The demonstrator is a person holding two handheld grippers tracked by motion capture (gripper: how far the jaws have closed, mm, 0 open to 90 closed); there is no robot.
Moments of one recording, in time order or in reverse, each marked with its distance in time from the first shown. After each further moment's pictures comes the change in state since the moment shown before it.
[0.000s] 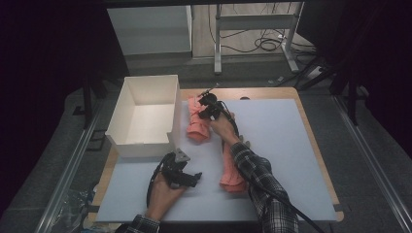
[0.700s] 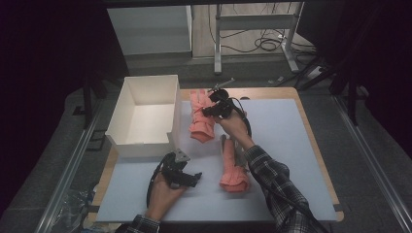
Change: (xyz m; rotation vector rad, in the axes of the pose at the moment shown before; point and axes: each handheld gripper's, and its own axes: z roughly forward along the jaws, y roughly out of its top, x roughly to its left) left arm 0.000 0.000 0.000 0.002 0.002 0.007; right arm 0.005 -0.007 -0.077 -0.100 0.116 -0.015
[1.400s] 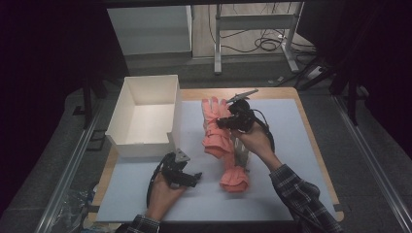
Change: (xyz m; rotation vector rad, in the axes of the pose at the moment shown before) left arm 0.000 0.000 0.000 -0.001 0.000 0.001; right arm 0.023 -0.046 -0.083 -0.028 0.018 -0.010
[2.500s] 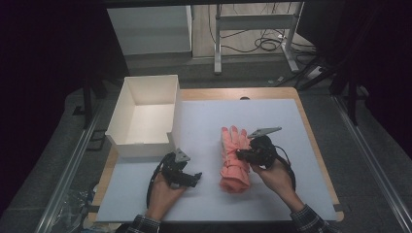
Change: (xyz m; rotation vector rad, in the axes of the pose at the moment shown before) left arm 0.000 0.000 0.000 -0.002 0.000 0.000; right arm 0.017 -0.106 -0.031 0.038 -0.062 0.079
